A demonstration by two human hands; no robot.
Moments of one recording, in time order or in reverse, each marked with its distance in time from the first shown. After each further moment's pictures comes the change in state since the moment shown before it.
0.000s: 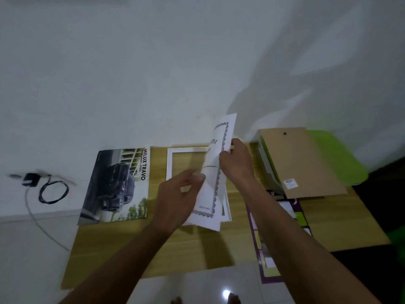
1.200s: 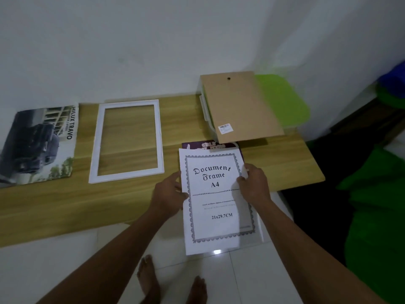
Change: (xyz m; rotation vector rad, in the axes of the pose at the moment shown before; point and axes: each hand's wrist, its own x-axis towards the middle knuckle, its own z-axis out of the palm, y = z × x) left_hand -0.103 -0.026 0.206 0.092 -0.357 -0.393; right_hand -0.043 0.302 -0.181 -0.336 0.024 0.194
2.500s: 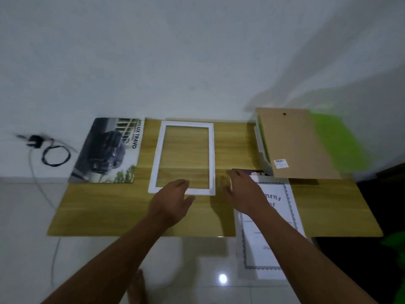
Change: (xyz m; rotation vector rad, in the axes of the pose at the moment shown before) left_hand 0.005 -0.043 -0.137 0.664 0.162 0.289; right_hand -0.018 -0.162 0.073 -0.521 -0.222 -0.593
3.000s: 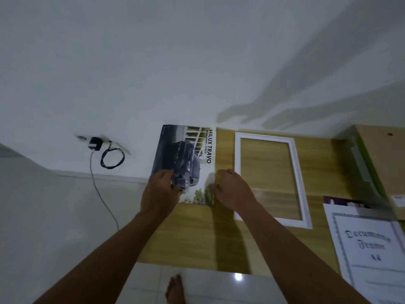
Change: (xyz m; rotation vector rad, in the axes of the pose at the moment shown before) left_hand 0.016 -0.277 -0.087 -0.139 0.238 -0.277; right_hand 0.154 -0.245 0.102 0.079 -0.114 -0.053
